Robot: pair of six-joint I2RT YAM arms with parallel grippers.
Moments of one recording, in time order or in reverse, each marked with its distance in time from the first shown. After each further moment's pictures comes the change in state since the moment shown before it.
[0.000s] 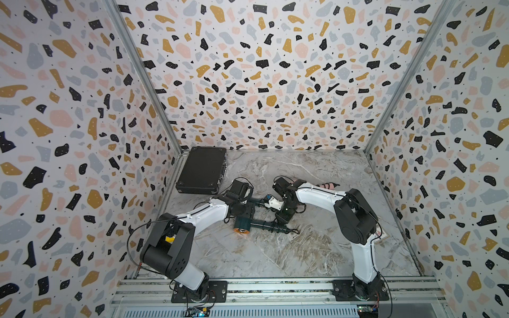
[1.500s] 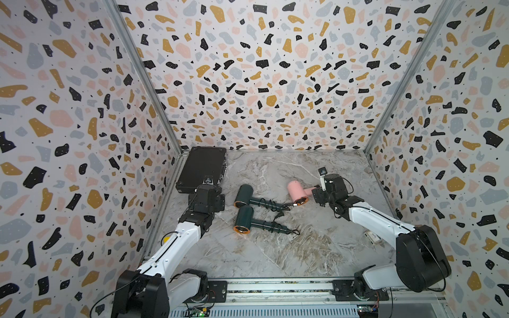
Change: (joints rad) left arm 0.277 -0.446 -0.312 0.278 -0.433 0.204; right arm -0.392 -0.634 -0.687 0.845 0.668 0.127
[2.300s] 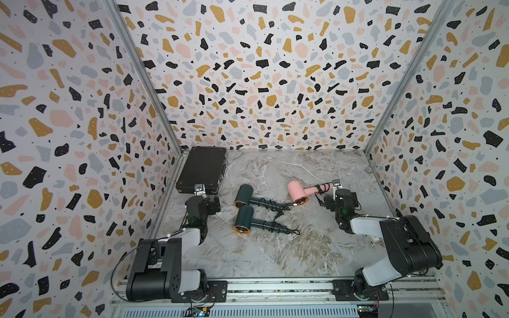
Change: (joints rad) left arm 0.201 0.256 -0.218 0.671 0.288 -0.029; right arm -0.124 0.113 -0.308 0.563 0.026 -0.065
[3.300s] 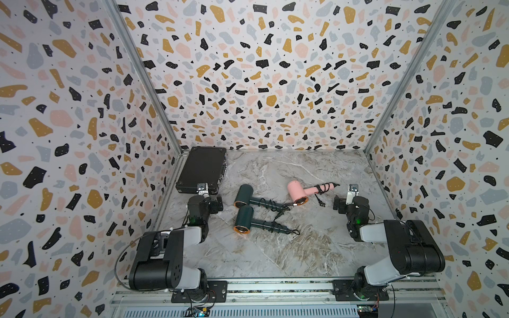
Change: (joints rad) left arm 0.000 0.065 0.000 0.114 0.071 0.005; right arm -0.192 -0.005 -0.138 0.258 -0.270 0.146
